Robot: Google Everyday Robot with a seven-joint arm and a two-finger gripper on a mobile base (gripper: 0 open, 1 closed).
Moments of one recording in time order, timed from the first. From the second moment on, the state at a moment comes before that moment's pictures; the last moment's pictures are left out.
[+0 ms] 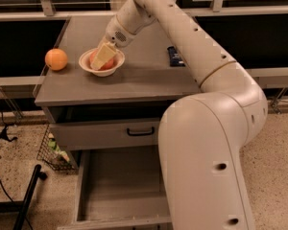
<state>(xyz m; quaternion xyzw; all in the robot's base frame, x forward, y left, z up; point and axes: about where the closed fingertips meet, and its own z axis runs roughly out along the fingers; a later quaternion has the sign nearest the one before) 0.746 0.128 0.875 -0.64 0.67 0.22 0.30</state>
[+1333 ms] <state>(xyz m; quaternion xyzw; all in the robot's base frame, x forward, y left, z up) 0.739 0.121 0.867 -0.66 0.67 0.20 0.27</state>
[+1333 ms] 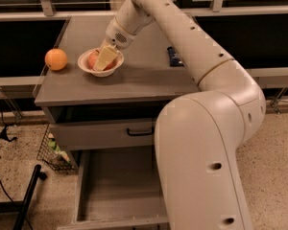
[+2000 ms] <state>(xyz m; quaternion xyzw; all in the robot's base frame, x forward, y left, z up) 0.739 0.121 0.866 -0.66 0.67 0.20 0.27</state>
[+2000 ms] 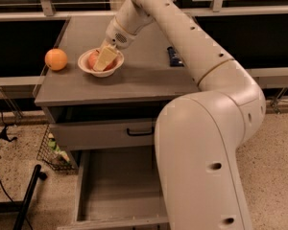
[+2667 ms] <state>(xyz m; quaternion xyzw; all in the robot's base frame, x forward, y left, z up) 0.743 0.125 0.877 -0.66 0.67 0.20 0.28</state>
